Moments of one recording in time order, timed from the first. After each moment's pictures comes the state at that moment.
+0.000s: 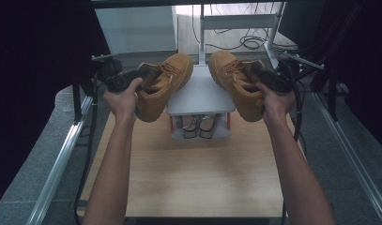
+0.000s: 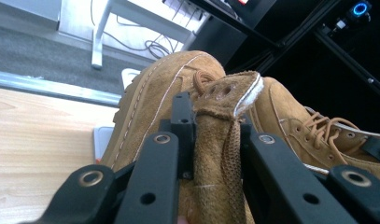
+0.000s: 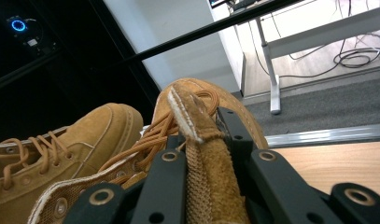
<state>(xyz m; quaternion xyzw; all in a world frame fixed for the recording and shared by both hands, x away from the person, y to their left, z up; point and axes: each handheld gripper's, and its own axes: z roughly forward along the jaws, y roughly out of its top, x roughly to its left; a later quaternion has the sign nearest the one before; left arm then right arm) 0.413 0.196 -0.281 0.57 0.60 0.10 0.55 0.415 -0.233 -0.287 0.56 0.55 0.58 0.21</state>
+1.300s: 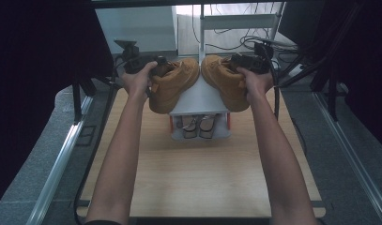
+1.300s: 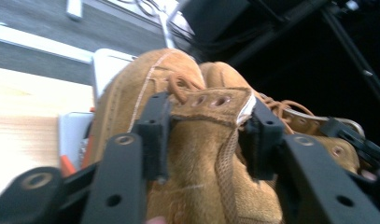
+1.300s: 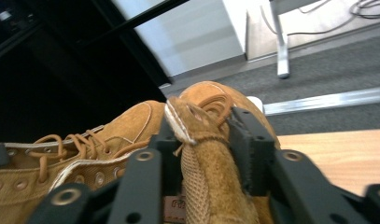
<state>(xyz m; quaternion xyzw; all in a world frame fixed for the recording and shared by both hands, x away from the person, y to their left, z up) 0.499 0.180 -0.289 0.59 0.61 0.00 0.53 0.503 -0.200 -0.294 0.59 0.59 0.53 0.14</state>
